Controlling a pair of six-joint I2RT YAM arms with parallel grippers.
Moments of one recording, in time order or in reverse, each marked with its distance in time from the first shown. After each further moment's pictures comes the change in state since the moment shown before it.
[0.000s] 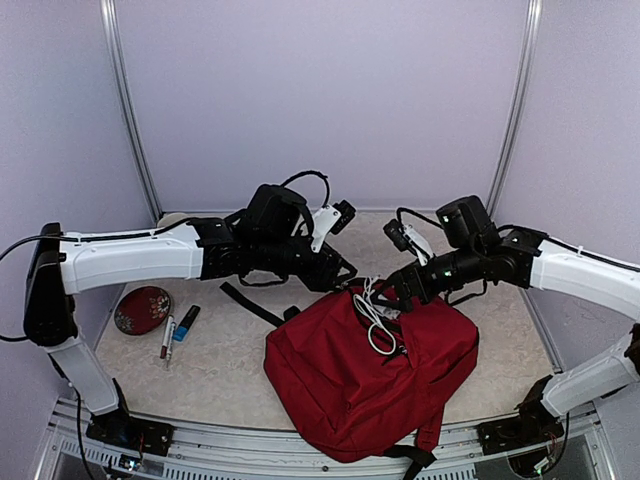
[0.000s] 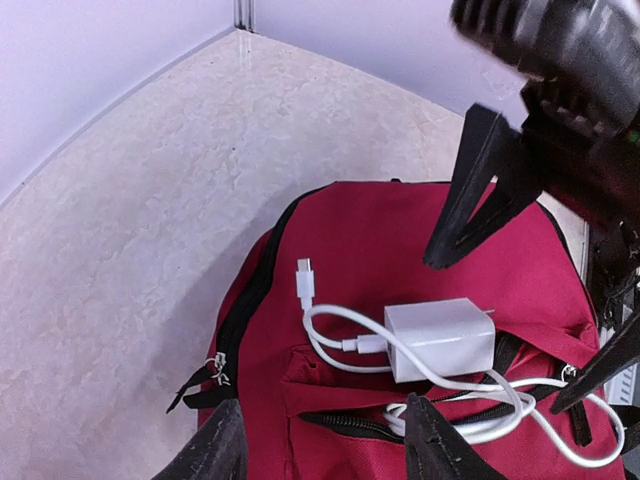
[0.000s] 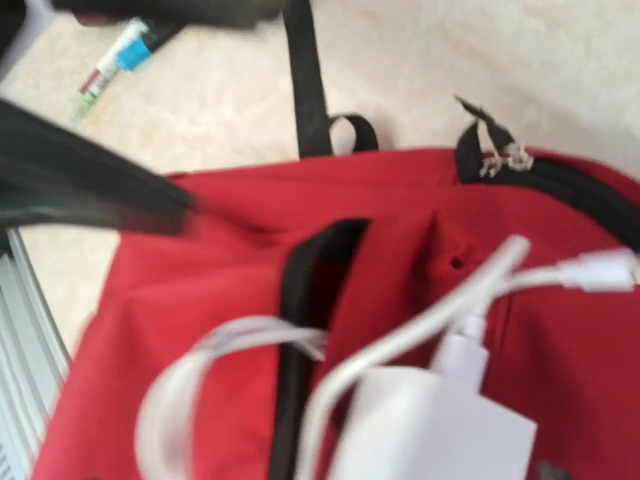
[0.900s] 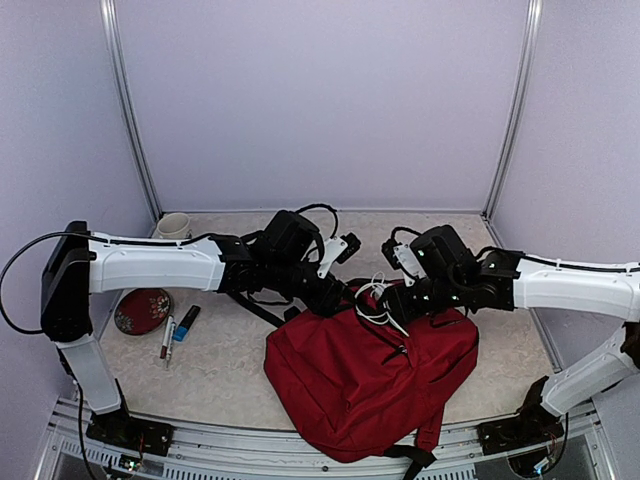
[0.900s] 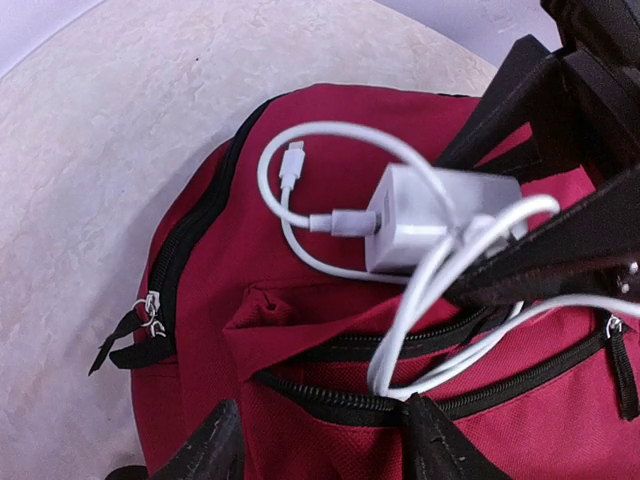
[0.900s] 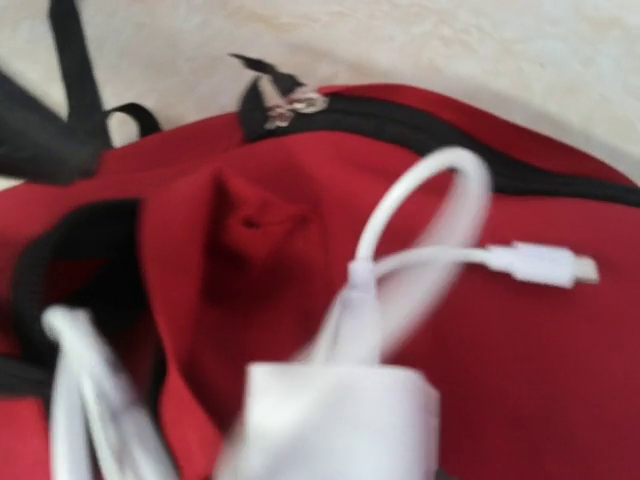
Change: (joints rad) left arm 0.000 0.094 -0.047 -0.003 0.076 -0.034; right arm 0.149 0.043 -0.085 0.073 0.478 0.176
